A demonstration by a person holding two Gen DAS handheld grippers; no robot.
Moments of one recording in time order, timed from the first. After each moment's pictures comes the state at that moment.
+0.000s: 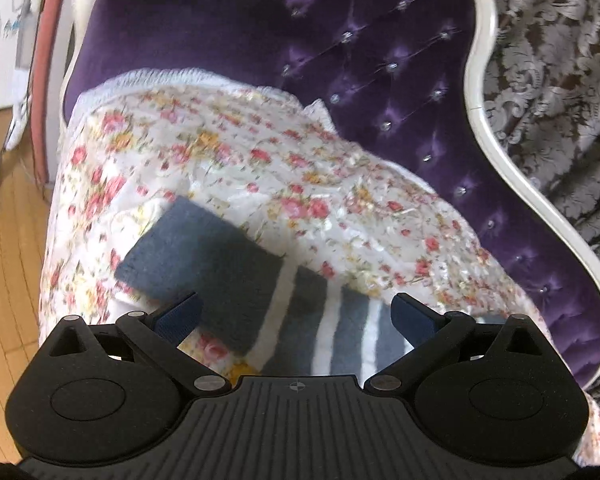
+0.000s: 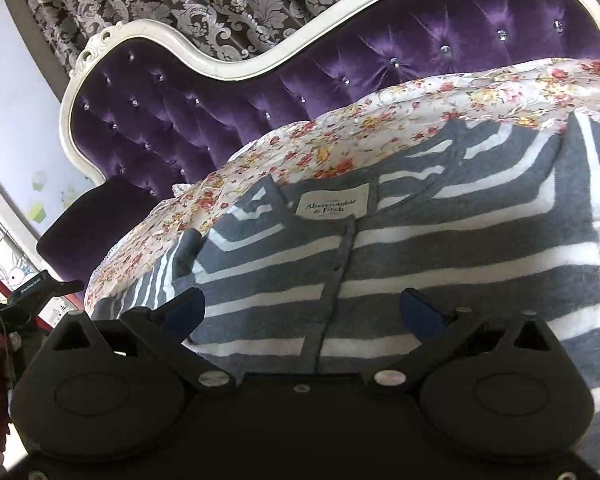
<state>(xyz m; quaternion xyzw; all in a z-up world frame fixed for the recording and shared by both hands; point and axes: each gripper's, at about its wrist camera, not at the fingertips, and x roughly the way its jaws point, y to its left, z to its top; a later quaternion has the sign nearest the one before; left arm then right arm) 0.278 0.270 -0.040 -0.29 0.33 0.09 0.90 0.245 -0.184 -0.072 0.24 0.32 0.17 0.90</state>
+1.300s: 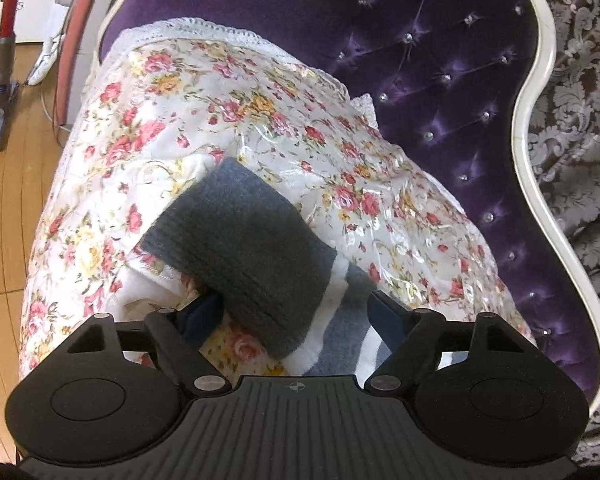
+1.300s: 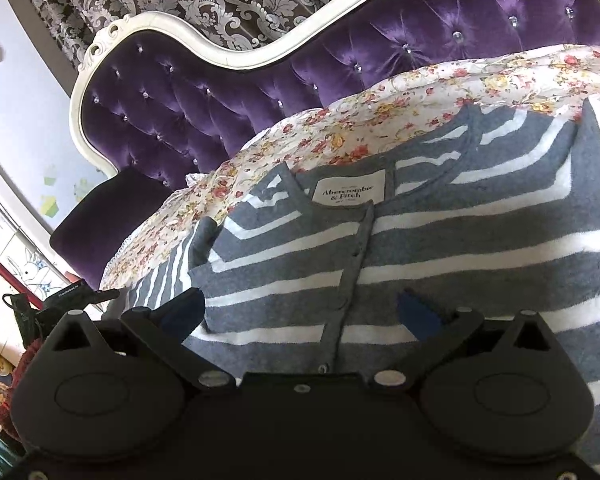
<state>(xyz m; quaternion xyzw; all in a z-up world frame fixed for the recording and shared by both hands) 0.284 0.298 -0.078 -0.37 0.33 0.11 0.86 0.245 -0.179 -0.073 0.25 0.34 0.19 0.89</state>
